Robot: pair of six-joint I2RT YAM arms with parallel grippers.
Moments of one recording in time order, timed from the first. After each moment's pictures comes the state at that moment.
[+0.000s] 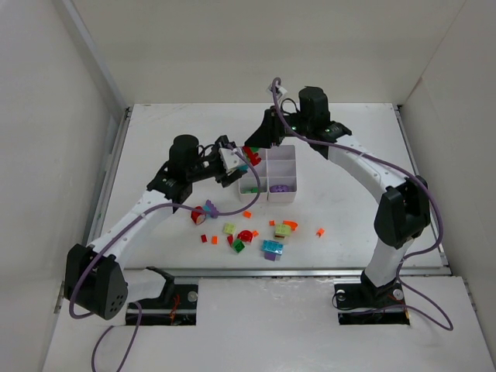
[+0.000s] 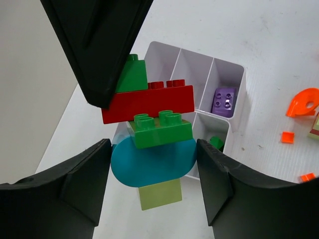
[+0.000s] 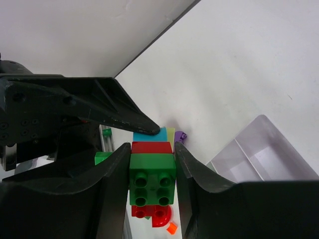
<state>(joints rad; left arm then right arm) -0.44 1.22 0.92 -0.02 0.61 0.62 0.48 1.79 1.59 -0.10 -0.86 0.35</state>
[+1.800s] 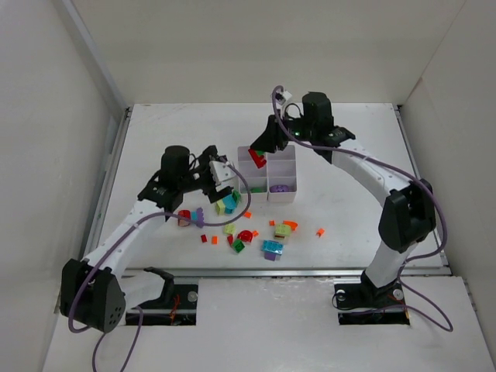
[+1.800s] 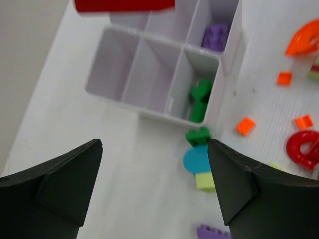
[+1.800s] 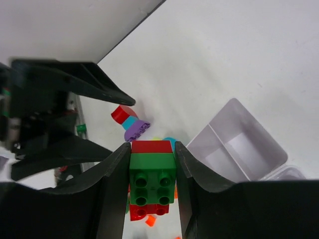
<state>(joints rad) -0.36 1.12 0.77 -0.18 0.56 0.76 0.46 1.76 1.51 -0.11 -0.78 0.25</state>
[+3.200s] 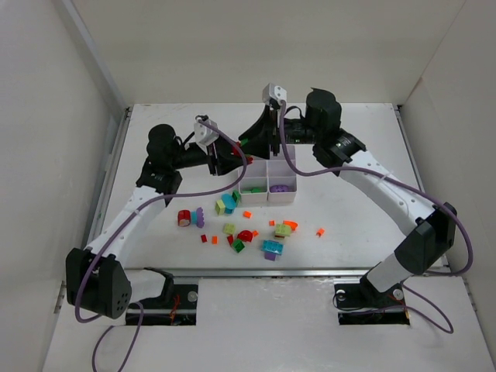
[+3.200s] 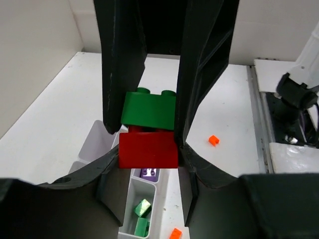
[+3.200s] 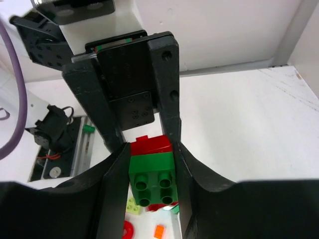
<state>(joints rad) -0.31 1.23 0.96 0.33 1.09 -0.03 0.62 1.56 1.53 -0.01 -0.89 0.00</state>
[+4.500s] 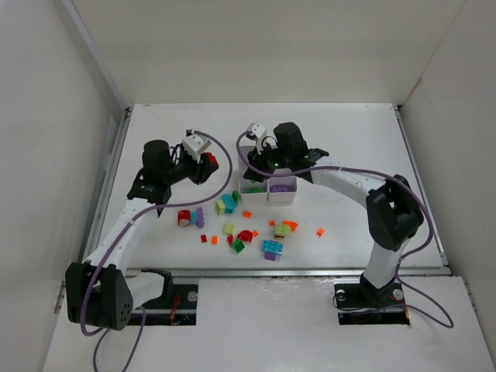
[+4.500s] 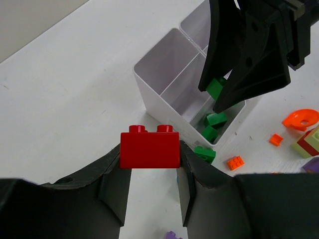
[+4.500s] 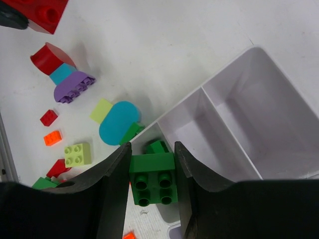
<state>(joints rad) -0.18 1.14 0.81 -0.03 0.61 0.25 0.62 1.80 1.34 -0.10 -0.53 -0.09</state>
